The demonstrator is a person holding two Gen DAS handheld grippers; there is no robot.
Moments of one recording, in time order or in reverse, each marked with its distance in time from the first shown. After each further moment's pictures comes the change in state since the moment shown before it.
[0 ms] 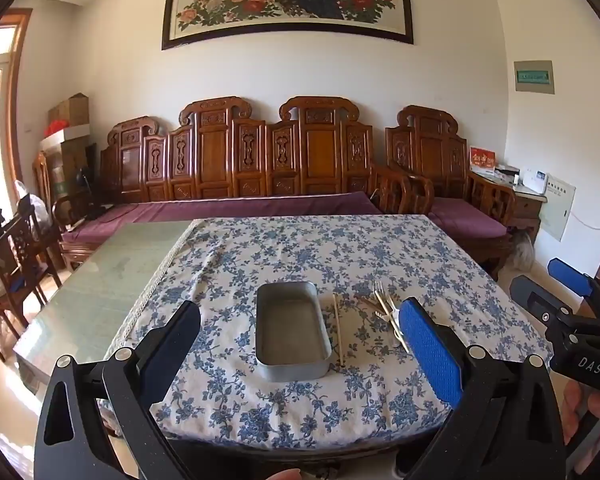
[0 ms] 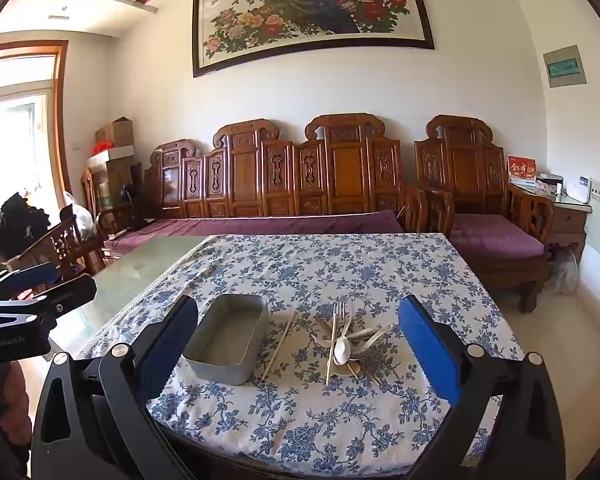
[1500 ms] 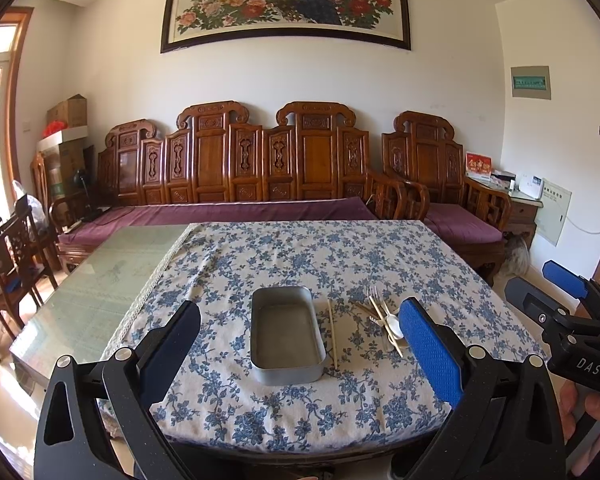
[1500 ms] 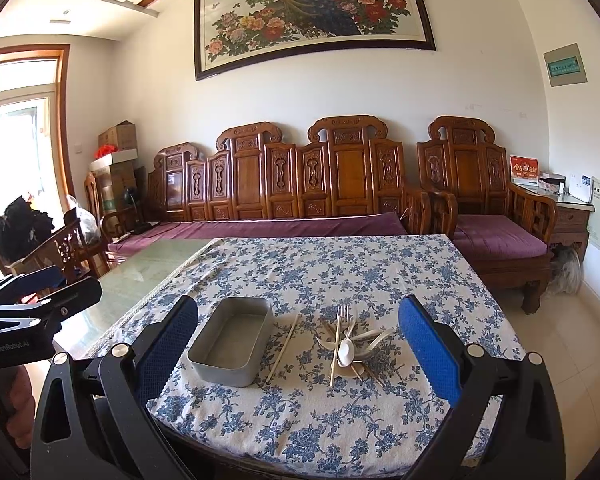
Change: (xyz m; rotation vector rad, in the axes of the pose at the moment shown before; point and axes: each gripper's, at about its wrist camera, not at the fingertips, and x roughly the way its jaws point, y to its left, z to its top) left arm -0.009 -0.004 0.007 -0.004 -0.019 -0.015; right arm -0.007 0.004 0.005 0.004 -0.006 0.015
